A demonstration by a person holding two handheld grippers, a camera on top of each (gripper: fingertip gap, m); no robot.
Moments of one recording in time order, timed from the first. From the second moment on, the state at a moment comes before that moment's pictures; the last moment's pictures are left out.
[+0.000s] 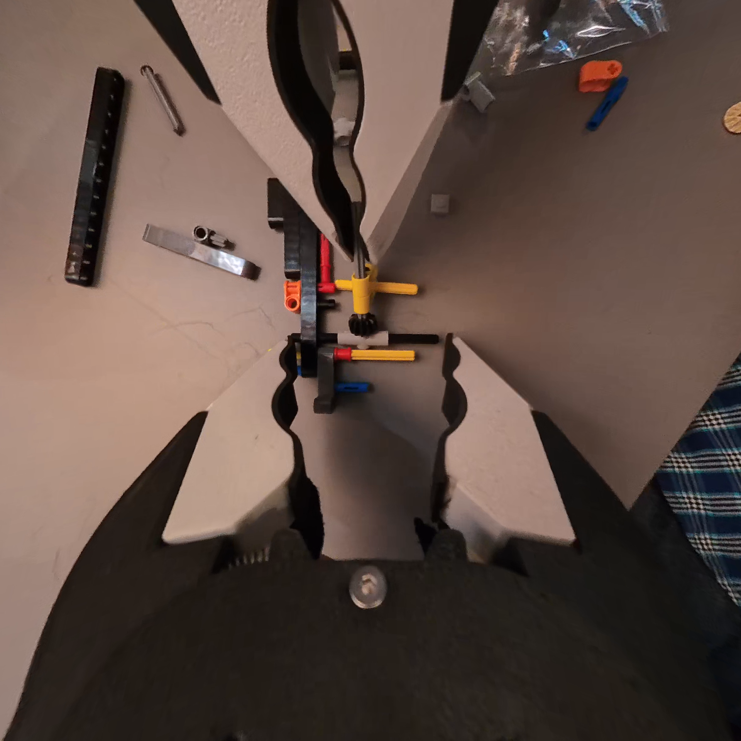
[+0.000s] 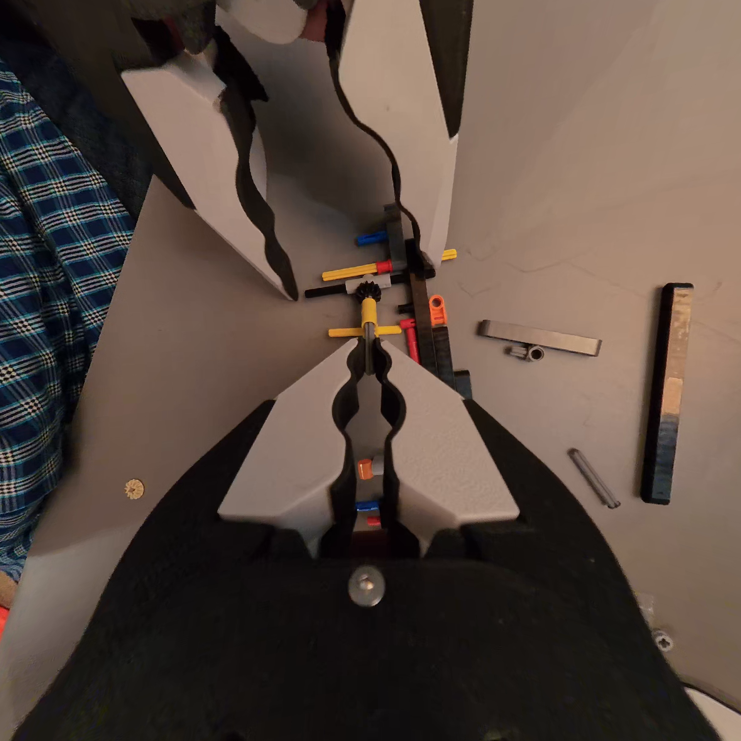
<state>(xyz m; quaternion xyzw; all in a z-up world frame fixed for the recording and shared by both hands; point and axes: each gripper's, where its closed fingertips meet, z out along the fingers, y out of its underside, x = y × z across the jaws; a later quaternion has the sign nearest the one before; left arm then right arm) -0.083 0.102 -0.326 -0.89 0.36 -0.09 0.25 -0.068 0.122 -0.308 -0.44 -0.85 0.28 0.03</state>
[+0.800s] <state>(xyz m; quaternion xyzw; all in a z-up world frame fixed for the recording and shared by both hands) -0.084 0.106 -0.326 -0.89 0.34 -0.08 0.28 -0.071 0.124 -0.305 -0.47 -0.84 0.27 0.05</state>
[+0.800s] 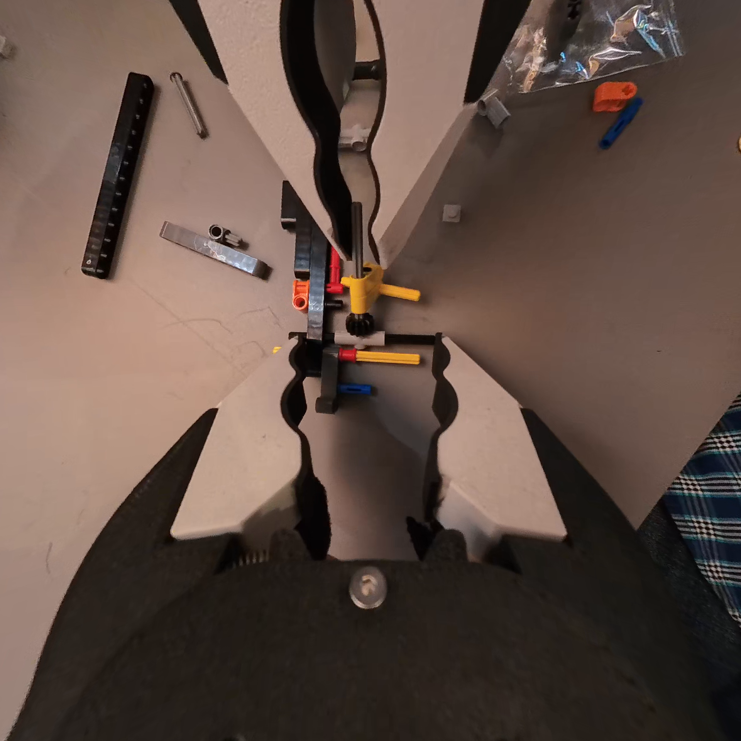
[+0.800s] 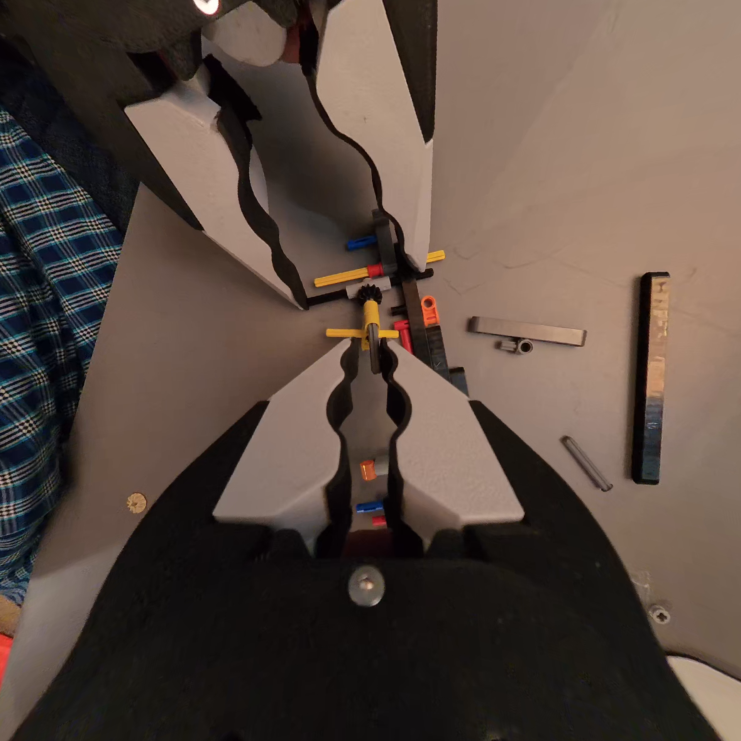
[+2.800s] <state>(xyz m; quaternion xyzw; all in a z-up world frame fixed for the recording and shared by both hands) -0.081 0.105 -0.326 -0.89 0.35 -0.09 0.28 -0.057 0.128 -0.286 -0.50 -0.80 0.31 0.10</state>
